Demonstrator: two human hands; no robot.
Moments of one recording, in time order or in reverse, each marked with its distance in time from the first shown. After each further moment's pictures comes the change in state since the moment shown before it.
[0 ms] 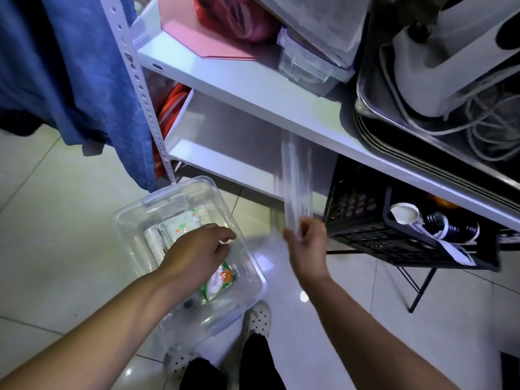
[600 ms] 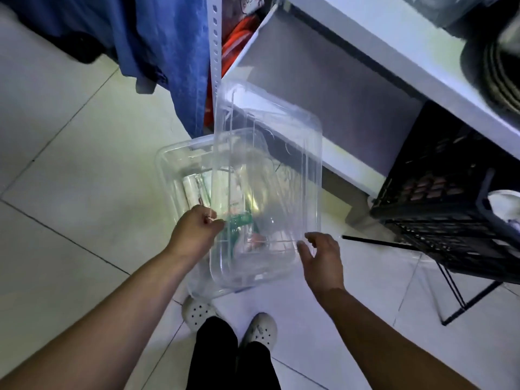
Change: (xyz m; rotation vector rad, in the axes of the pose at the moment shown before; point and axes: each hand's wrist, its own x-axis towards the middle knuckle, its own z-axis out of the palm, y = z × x) left_hand -0.044 -0.105 0.058 -0.571 0.232 -0.598; right_hand -0.055 0.108 0.061 -0.400 -0.249 -0.125
